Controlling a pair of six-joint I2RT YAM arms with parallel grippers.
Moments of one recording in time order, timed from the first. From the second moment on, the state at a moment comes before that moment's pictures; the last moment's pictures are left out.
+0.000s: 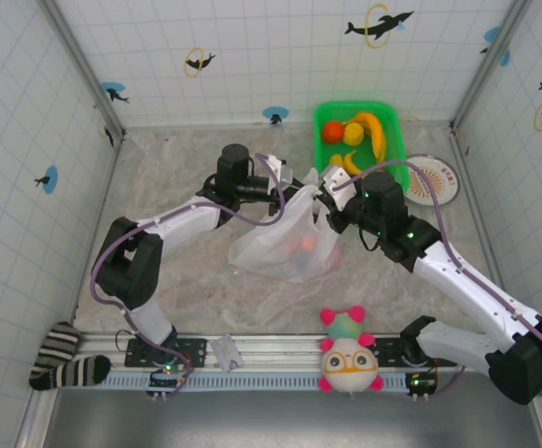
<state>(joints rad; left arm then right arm) -0.58 1.73 1.13 0.40 1.14 0.29 0.64 1.08 0.91 -0.23 -0.15 -0.27</state>
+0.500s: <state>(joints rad) -0.58 1.73 1.13 0.40 1.12 0.29 0.59 0.98 0.91 -0.29 -0.22 -0.24</state>
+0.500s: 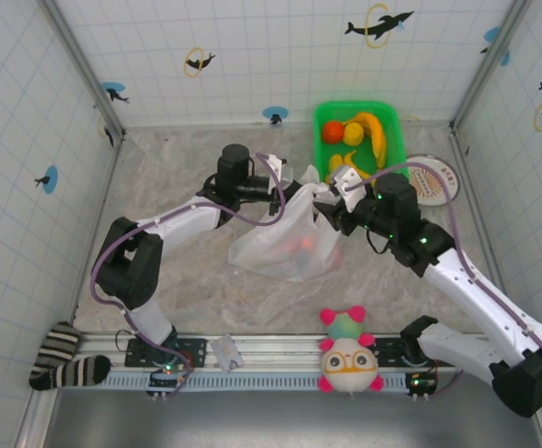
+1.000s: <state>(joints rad) -0.58 1.73 1.13 0.39 1.11 0.29 0.31 0.64 0.86 -0.41 -0.57 0.22</state>
